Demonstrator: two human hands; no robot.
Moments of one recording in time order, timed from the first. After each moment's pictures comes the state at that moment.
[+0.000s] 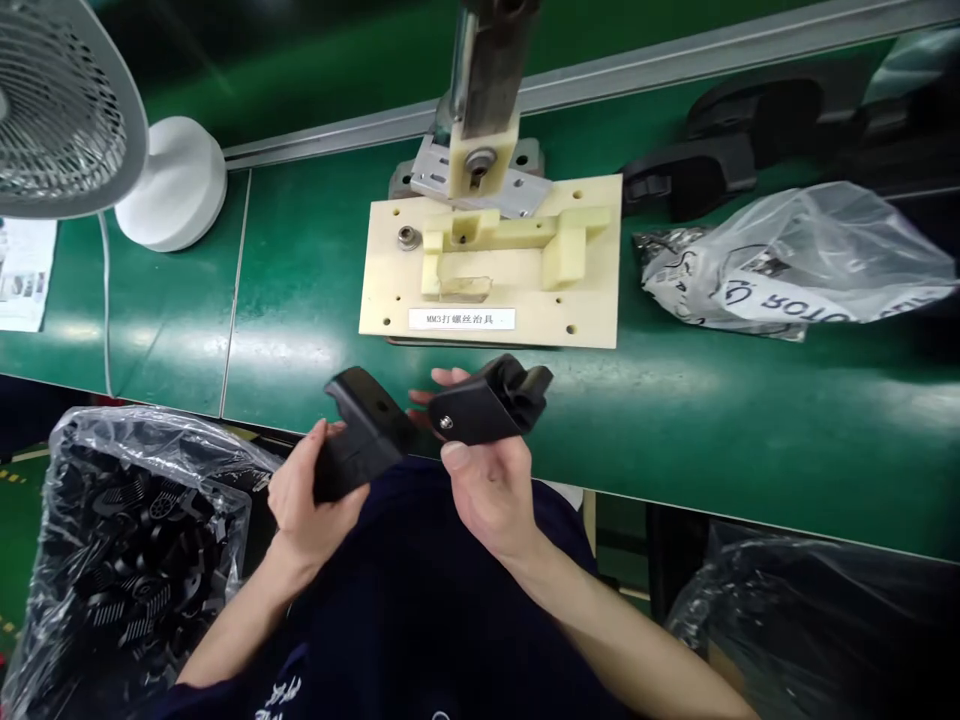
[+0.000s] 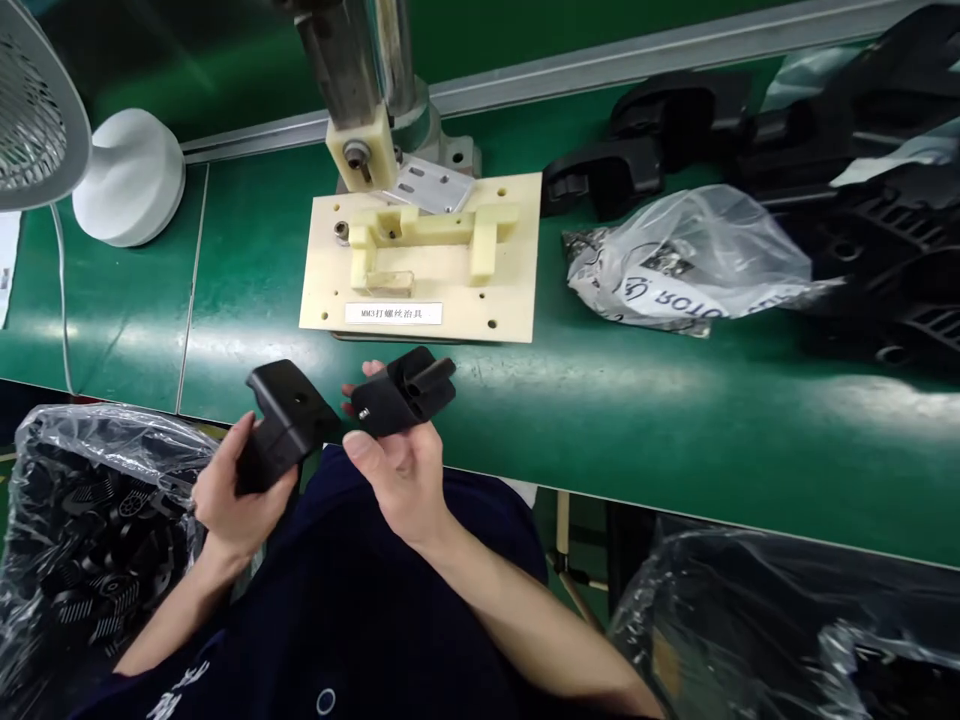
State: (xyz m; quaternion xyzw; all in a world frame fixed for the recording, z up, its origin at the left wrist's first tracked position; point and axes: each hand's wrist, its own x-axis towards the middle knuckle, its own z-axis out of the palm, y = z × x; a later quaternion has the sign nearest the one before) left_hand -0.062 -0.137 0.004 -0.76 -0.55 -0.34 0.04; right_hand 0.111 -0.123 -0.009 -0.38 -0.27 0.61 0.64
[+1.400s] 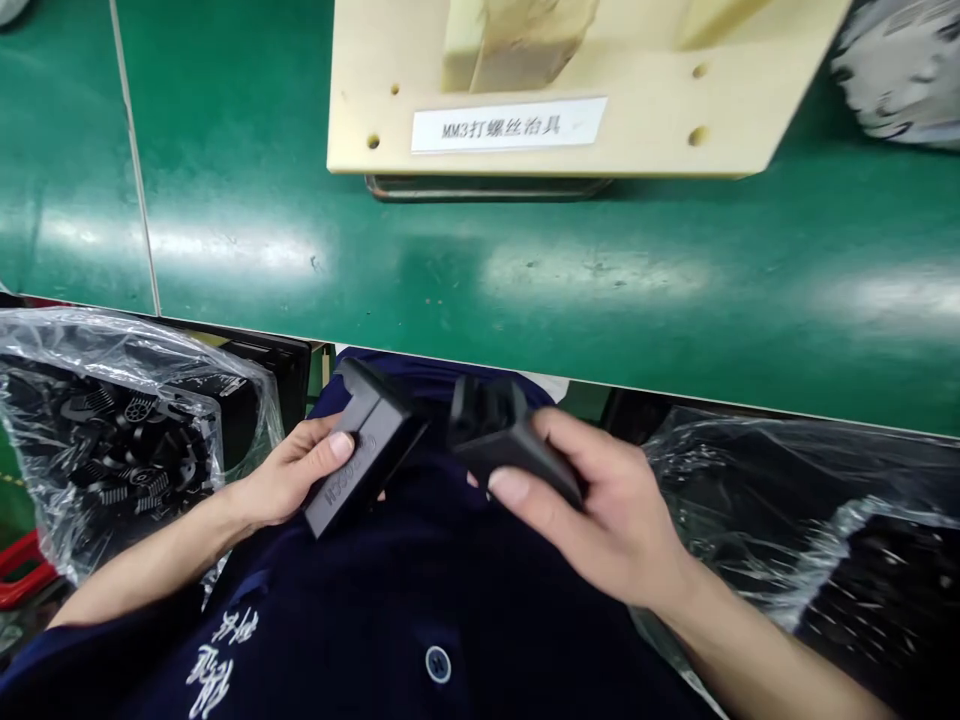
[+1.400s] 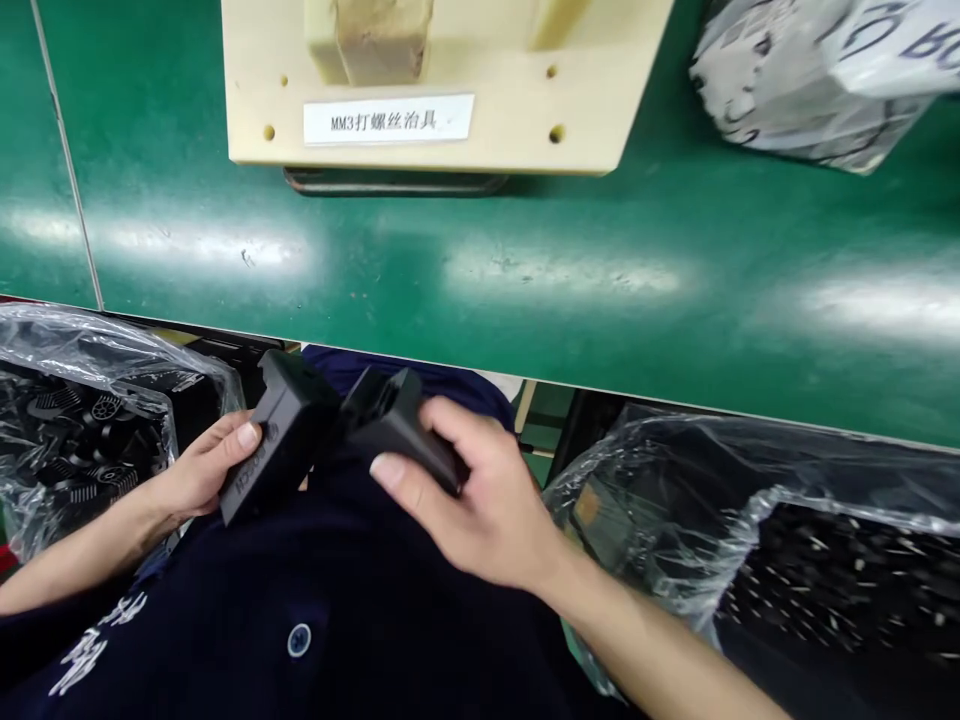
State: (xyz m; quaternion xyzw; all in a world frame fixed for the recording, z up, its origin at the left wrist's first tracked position) left_hand -0.074 -0.170 0.042 -0.19 -0.58 -0.06 -0.79; right_hand 0.175 -0.187 0.009 -0.54 -0.52 0.60 0.28
